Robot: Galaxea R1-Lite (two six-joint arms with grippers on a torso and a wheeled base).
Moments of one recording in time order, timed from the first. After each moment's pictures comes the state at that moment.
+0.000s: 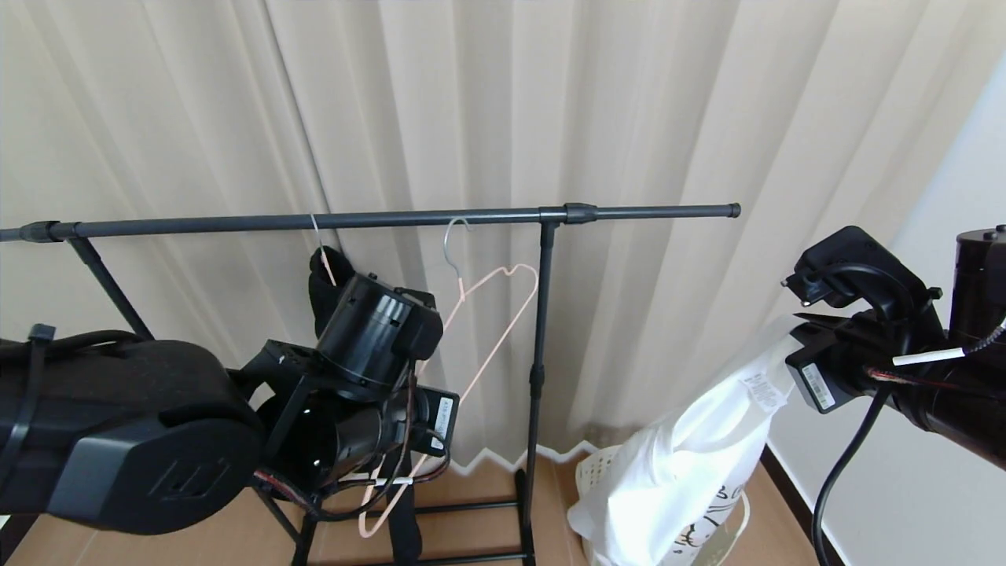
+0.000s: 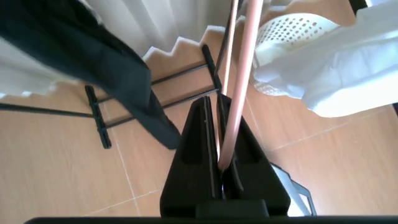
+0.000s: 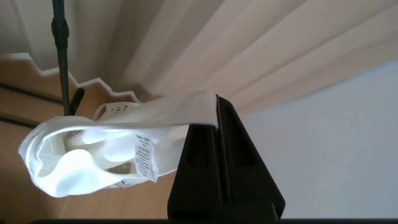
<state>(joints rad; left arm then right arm) -0.73 1.73 -0.96 0.00 0.38 -0.26 0.47 1.40 -0.71 -0.31 -0.50 -0.35</state>
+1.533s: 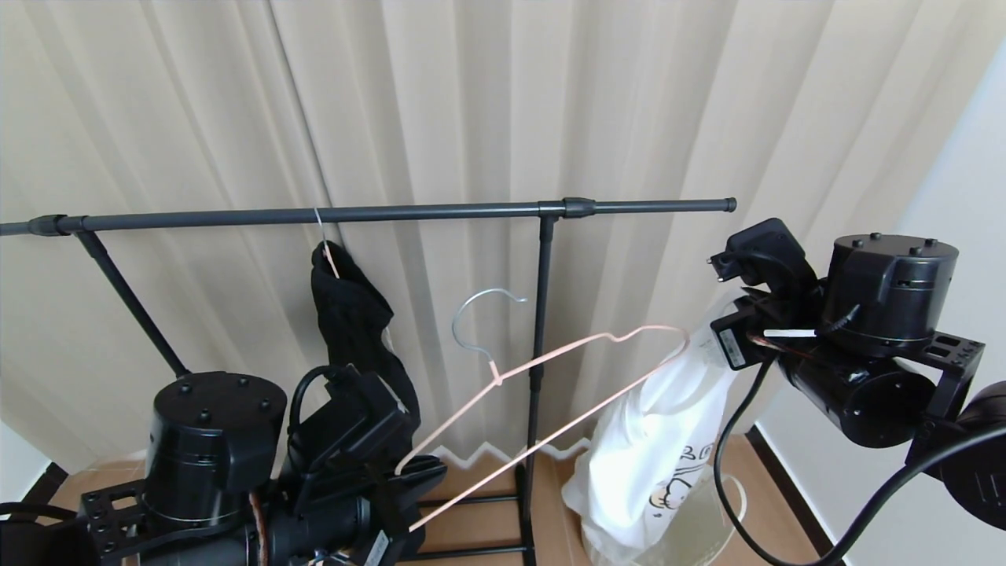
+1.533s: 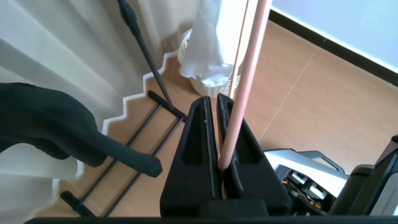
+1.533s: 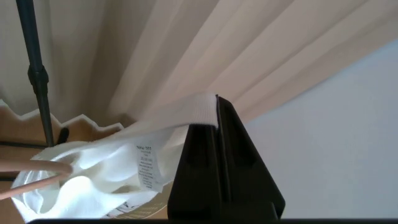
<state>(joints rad) -0.68 1.56 -0.41 -0.65 -0.12 0.20 0.50 1.67 -0.72 -0.72 -0.64 -0.35</state>
